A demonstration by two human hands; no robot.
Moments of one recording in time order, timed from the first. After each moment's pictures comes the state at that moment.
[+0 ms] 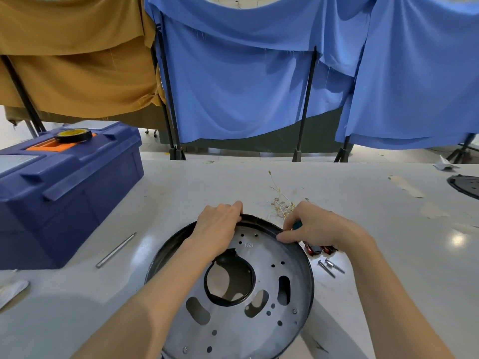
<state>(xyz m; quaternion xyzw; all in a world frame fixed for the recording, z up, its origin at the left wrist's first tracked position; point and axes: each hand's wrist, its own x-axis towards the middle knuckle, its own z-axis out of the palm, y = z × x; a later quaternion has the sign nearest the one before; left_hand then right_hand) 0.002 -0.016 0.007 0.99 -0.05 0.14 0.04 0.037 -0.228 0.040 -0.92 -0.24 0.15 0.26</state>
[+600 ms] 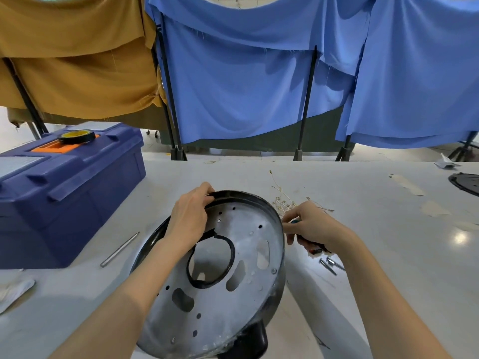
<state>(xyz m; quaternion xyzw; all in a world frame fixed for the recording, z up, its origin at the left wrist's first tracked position) 0.000 0.029 0.009 0.92 0.00 0.30 0.26 0.038 -0.223 0.022 -0.86 -0.15 0.18 0.46</state>
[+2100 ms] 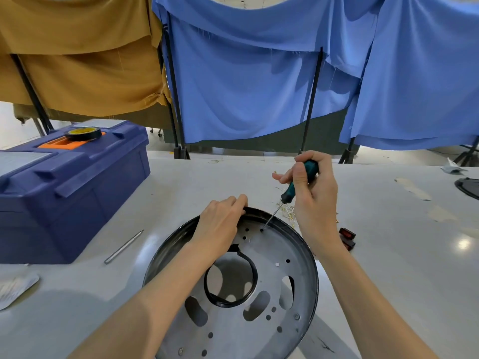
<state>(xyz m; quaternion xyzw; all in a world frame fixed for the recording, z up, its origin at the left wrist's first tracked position) -0.008 -0.010 0.004 0.95 -0.09 0.28 0.09 0.010 -0.174 0.051 -0.64 -0.25 -0.27 0.68</state>
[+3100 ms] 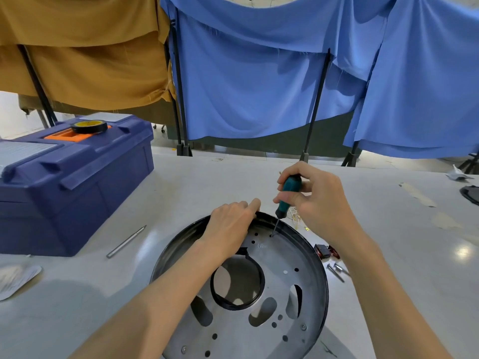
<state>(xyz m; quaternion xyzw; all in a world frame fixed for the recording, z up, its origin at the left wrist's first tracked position) -0.004 -0.016 0.004 0.97 -0.10 0.22 0.03 0.004 -0.189 0.072 -0.81 -0.28 -0.16 0.48</state>
